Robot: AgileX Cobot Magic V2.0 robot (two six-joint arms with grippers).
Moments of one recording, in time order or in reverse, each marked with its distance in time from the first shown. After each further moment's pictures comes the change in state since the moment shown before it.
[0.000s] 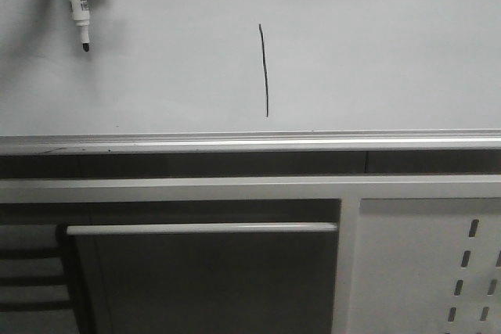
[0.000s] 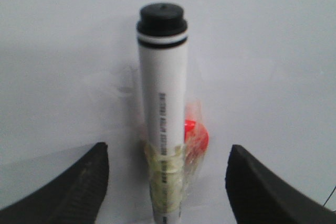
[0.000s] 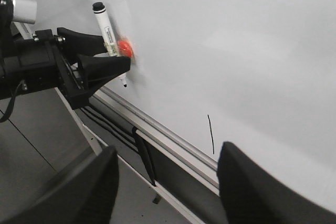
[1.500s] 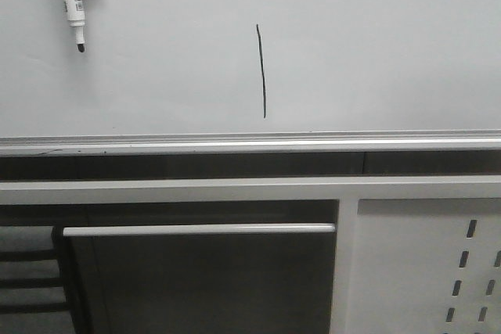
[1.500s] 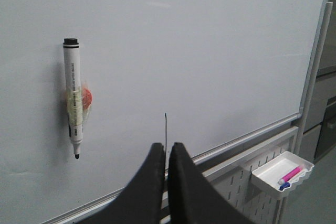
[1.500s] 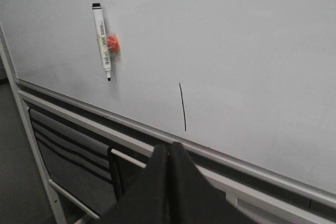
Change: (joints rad) left arm 0.012 -1.089 0.469 -0.011 0.500 0.079; right arm 0.000 -0.892 0.729 -0.029 -0.227 0.024
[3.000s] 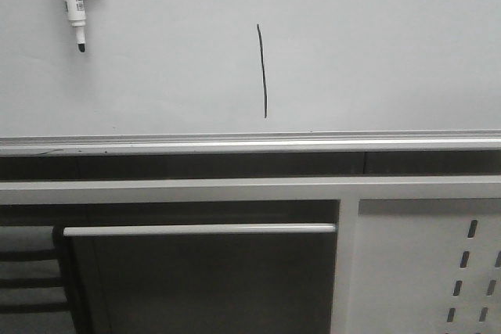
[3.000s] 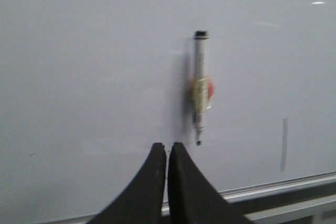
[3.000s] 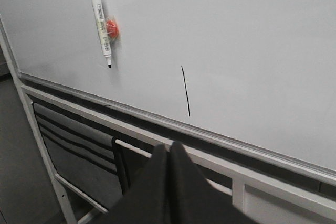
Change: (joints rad) left arm 0.301 -0.069 0.152 0.705 -0.157 -0.686; right arm 0.000 -0.017 0.049 0.023 -0.014 0.000
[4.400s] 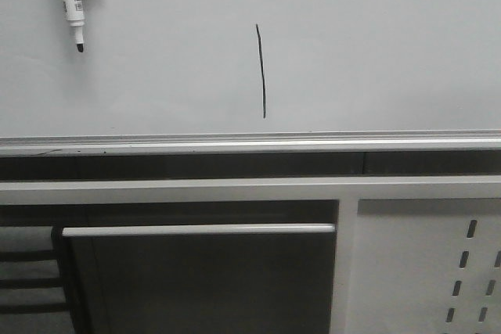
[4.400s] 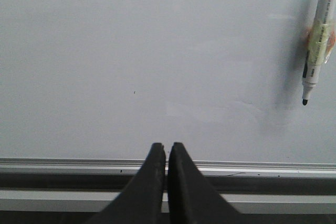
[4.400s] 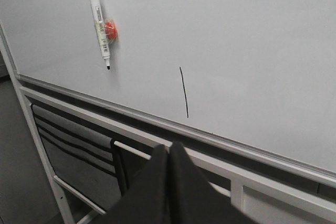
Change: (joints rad) left arm 0.279 -0.094 0.093 0.248 0.092 -0.248; right arm 0.000 0.000 0.000 -0.004 -0.007 0.000
